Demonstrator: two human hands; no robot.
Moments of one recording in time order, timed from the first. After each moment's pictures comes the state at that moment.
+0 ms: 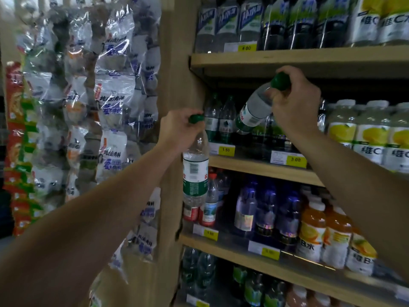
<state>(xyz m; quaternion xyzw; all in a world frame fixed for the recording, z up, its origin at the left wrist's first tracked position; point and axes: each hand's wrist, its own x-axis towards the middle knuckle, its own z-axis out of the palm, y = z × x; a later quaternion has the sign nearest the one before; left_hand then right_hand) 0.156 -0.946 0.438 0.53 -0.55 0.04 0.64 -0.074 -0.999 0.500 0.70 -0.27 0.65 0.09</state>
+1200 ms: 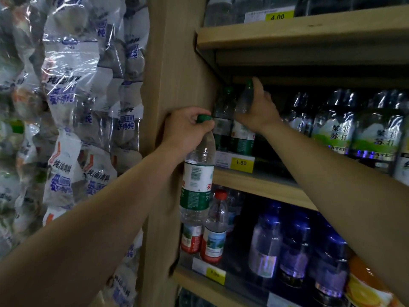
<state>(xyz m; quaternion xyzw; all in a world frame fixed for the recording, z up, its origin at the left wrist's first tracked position) 0.185 -1.051 0.442 0.51 -0.52 -0.03 0.68 0.043 -1.179 0.508 0.82 -0.35 0.45 -0.01</state>
